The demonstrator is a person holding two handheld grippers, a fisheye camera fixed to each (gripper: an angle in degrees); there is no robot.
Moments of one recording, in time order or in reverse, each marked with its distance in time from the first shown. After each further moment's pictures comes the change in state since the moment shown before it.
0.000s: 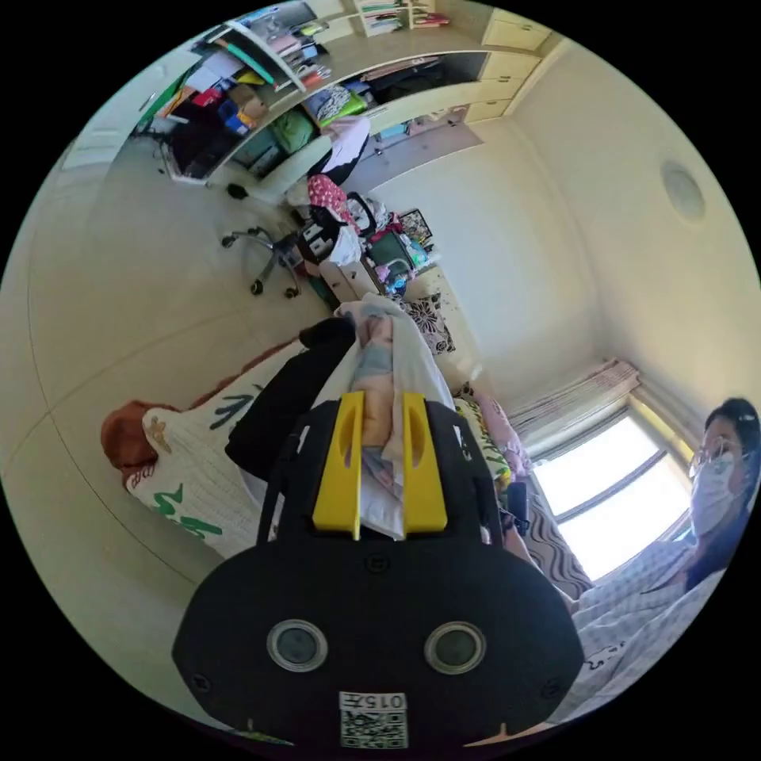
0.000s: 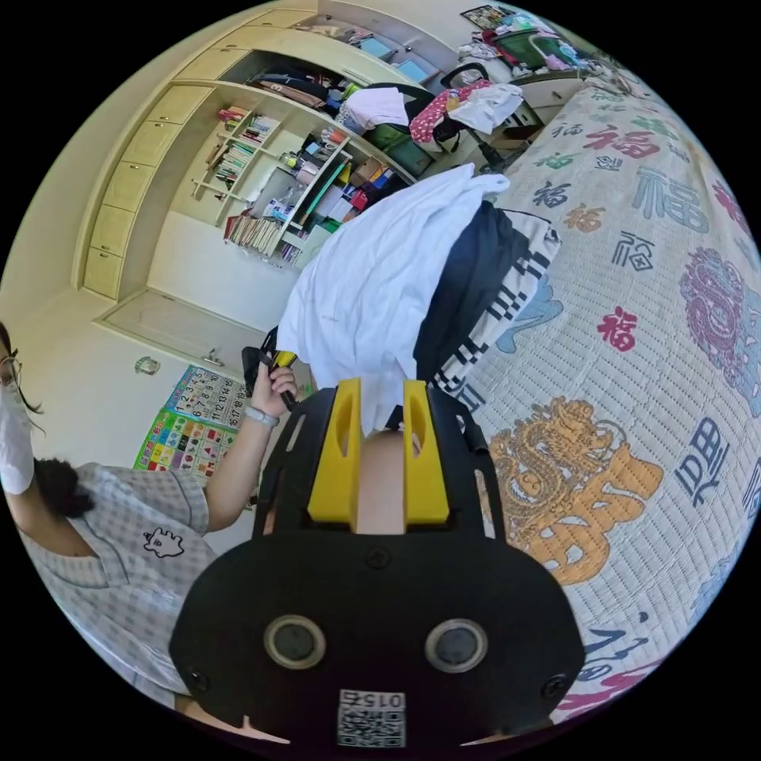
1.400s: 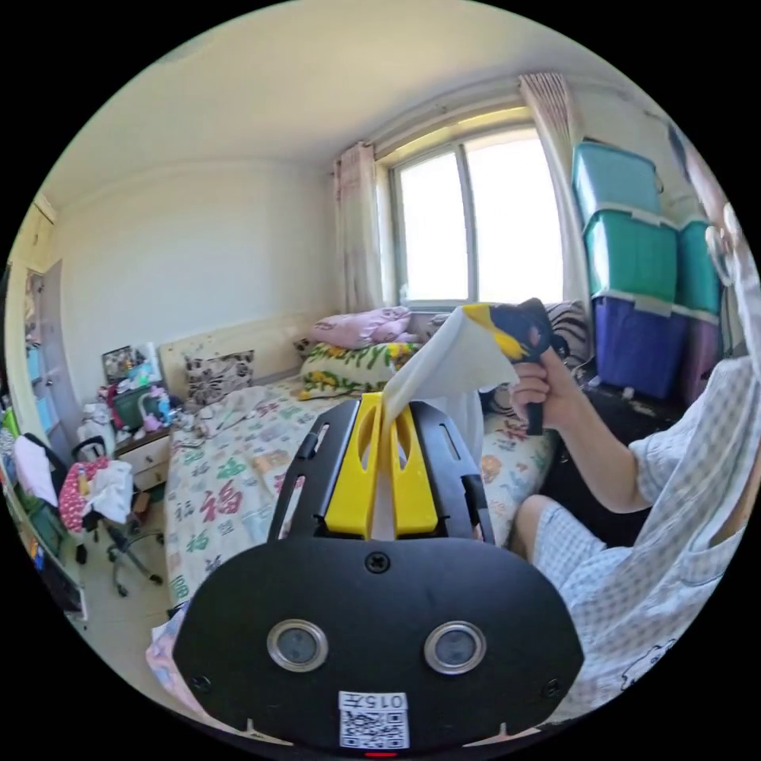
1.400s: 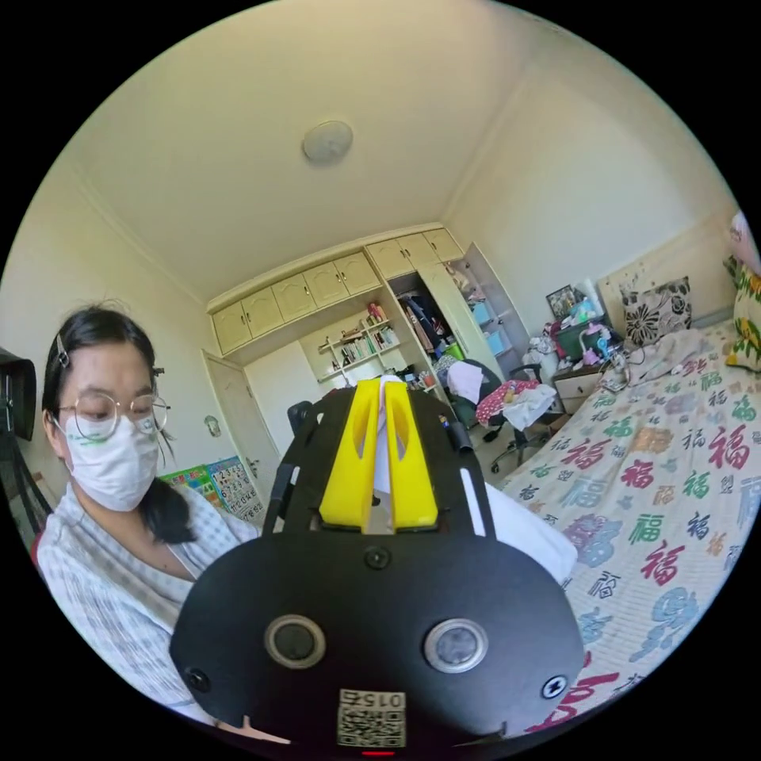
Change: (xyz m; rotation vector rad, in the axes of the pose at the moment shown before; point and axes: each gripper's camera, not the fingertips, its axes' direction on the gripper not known) left arm 0.503 0.423 0.248 -0.227 0.373 1.204; right arm -0.272 0.326 -0.668 0.833 -0.009 -0.489
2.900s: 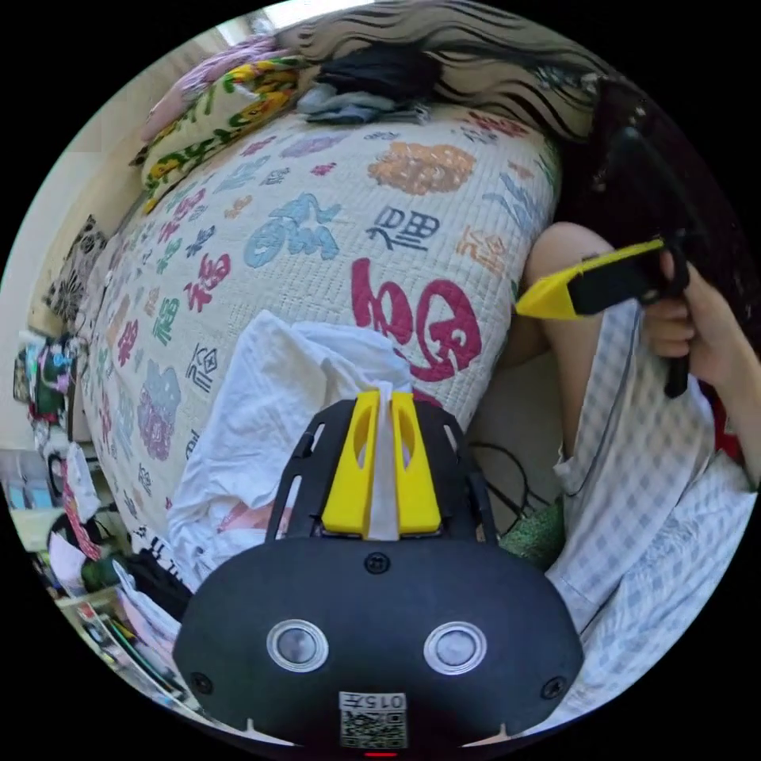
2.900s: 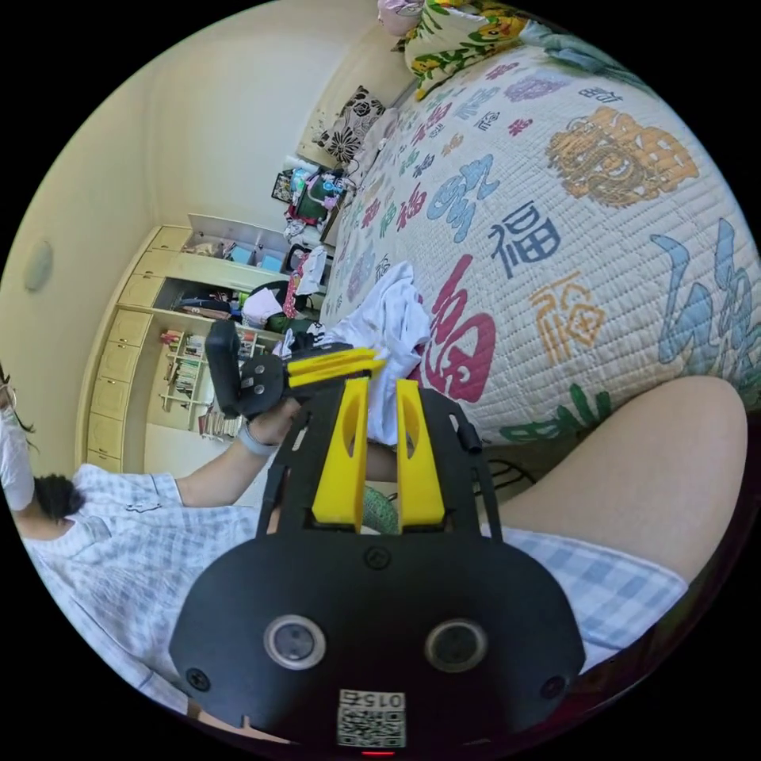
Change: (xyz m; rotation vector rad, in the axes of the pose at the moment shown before) left arm 0.112 0.367 0.508 -0.994 0.059 0.185; right arm 0.093 0.218 -0.213 -0.269 0.481 0.889
